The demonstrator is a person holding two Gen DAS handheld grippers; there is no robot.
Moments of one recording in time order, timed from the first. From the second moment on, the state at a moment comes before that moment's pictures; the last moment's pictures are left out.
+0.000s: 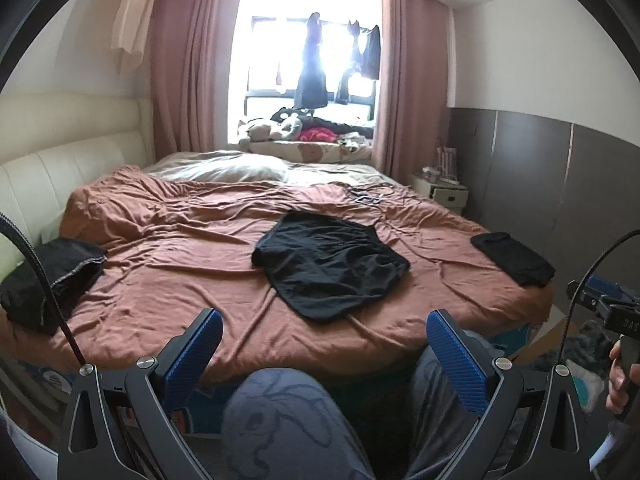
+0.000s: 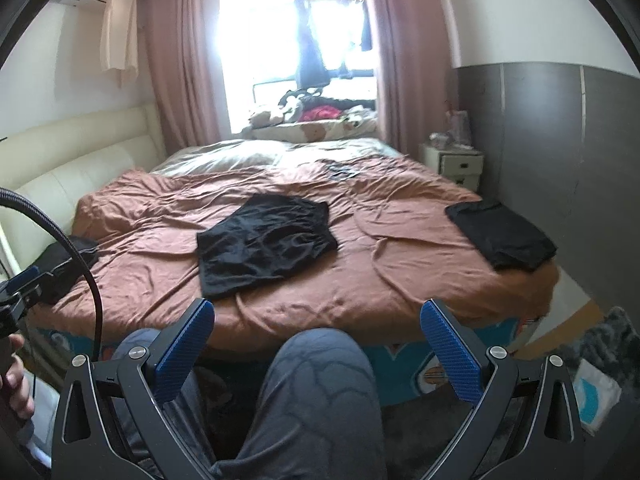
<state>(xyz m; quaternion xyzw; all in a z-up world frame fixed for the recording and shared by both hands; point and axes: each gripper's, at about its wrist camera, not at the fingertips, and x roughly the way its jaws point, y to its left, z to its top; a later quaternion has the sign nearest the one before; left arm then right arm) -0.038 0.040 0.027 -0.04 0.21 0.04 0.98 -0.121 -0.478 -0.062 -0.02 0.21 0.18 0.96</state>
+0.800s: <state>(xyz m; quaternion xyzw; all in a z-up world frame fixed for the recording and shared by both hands) 0.061 0.066 0.006 -0.05 0.29 0.01 0.96 -0.033 -0.452 -0.065 -0.02 0.26 0.17 0.95</state>
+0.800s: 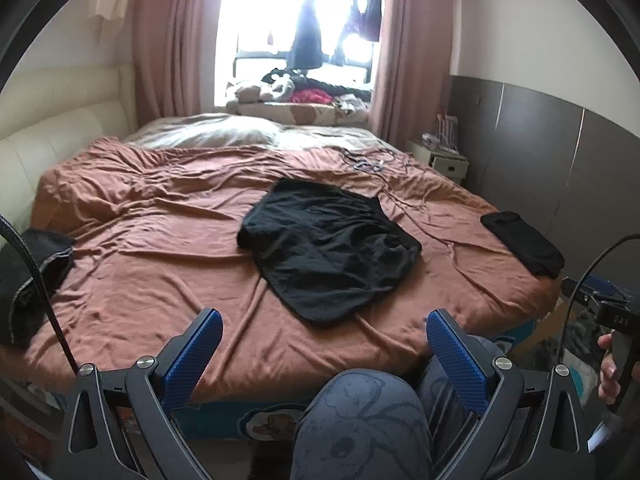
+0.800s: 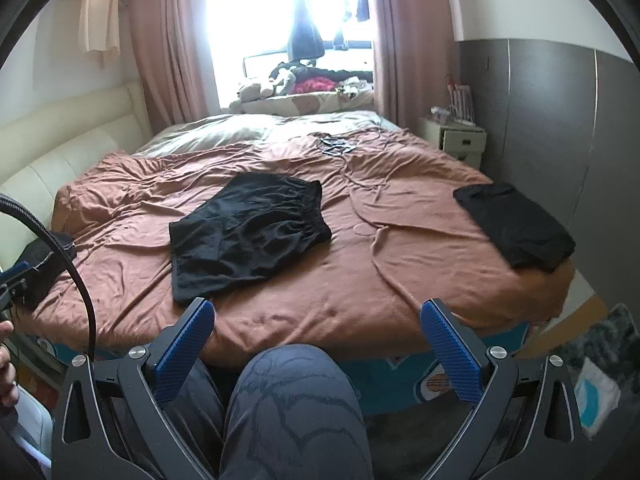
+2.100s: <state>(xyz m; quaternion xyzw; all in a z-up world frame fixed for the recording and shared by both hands) 0.229 0.121 -0.142 -0.26 0.47 -0.02 0.84 0.154 -0.441 -0.117 0.04 0.36 0.22 0.91</state>
